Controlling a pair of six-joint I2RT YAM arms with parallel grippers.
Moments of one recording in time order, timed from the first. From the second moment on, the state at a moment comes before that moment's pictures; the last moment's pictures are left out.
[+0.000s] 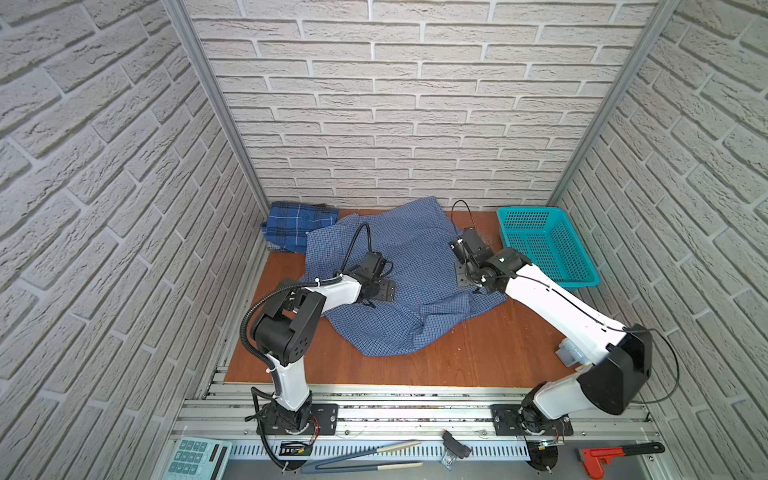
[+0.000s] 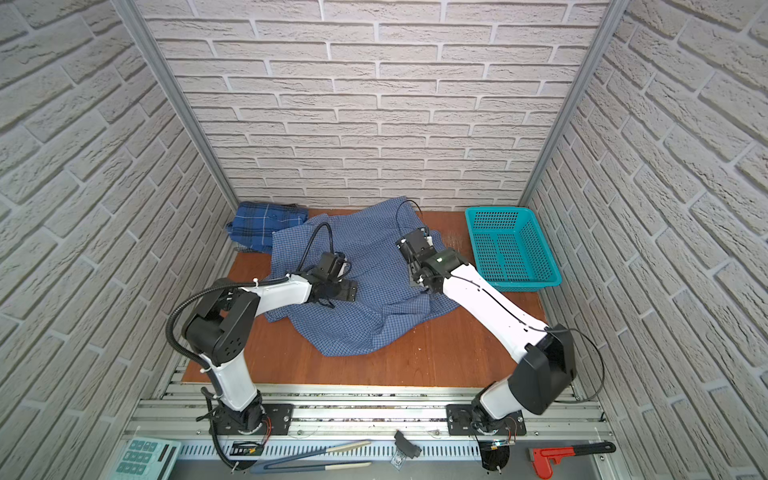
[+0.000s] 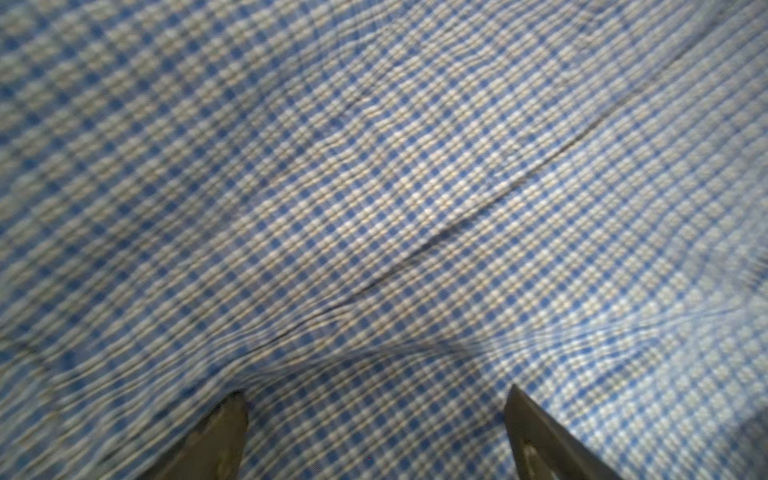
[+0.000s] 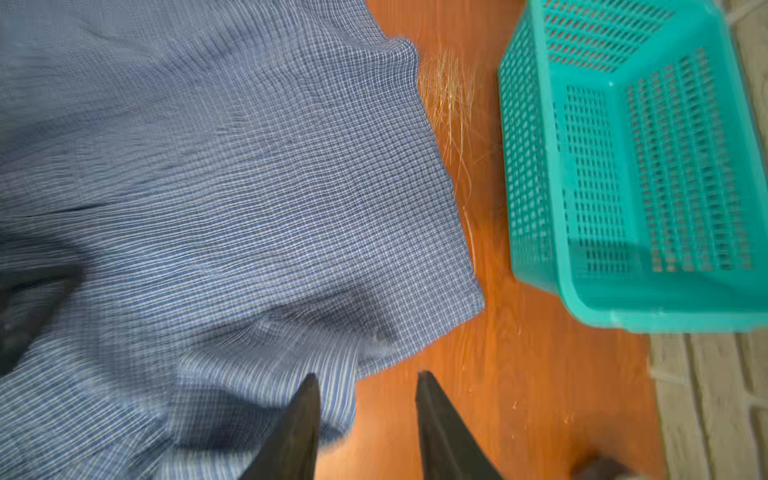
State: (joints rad) left arm -0.53 1.80 1.04 -0.26 -0.11 -0.29; right arm 0.47 1.55 1.39 -0.95 0.41 0.39
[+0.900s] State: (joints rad) left arm -0.75 0.89 0.27 -0.27 -0.28 -0.80; right arm 0.22 1.40 0.72 -0.40 -0.16 0.40
